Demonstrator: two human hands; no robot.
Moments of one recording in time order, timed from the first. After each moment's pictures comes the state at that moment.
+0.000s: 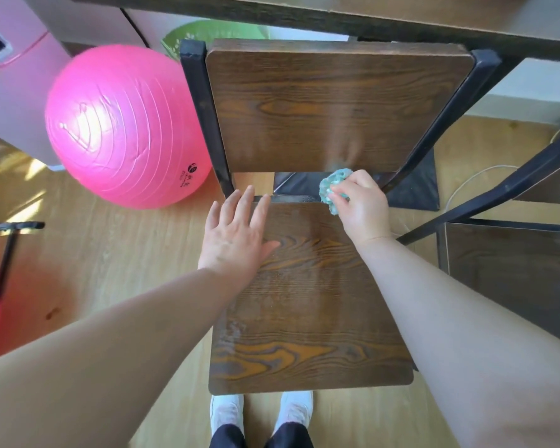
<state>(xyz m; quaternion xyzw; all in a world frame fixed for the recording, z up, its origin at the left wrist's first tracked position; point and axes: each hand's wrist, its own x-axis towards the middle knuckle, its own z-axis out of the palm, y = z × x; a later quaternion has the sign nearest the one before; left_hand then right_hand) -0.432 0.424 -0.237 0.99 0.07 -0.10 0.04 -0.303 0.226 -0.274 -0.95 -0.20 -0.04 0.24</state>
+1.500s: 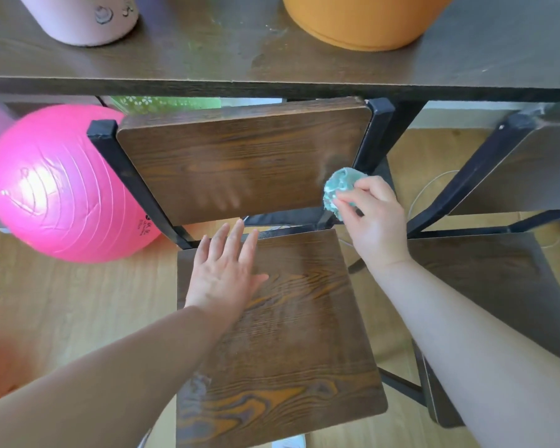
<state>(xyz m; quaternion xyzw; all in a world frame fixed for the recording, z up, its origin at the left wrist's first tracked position) -0.388 0.375 -0.226 0.99 0.00 -0.12 -0.02 -0.281 0.149 -0.204 -0.93 -0.16 -0.15 0.28</state>
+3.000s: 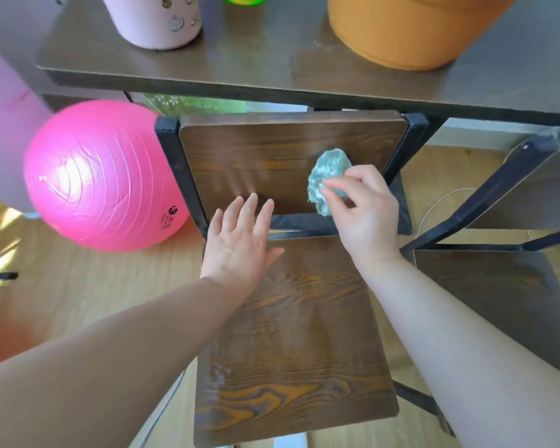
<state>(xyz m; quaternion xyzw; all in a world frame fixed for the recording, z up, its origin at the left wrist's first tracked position) -0.380 0.404 -0.196 1.00 0.03 -0.04 0.03 -0.299 0.222 -0.167 -0.90 -0.19 -0.19 0.35</state>
